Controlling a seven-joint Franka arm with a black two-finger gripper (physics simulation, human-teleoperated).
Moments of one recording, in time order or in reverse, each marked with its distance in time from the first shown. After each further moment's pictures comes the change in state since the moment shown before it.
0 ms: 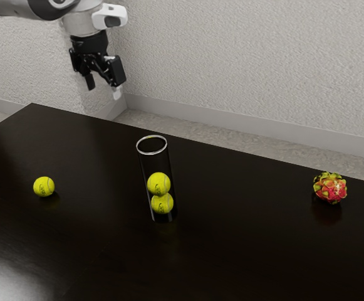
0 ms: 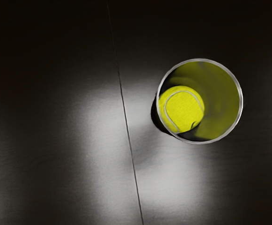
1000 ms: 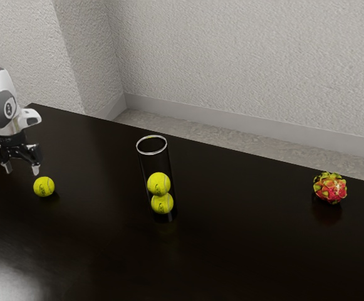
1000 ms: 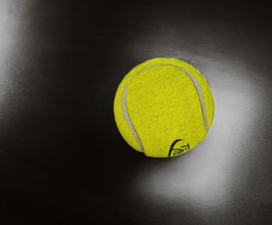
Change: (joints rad) arm 0.581 0.225 0.037 -0.466 -0.053 0.568 0.104
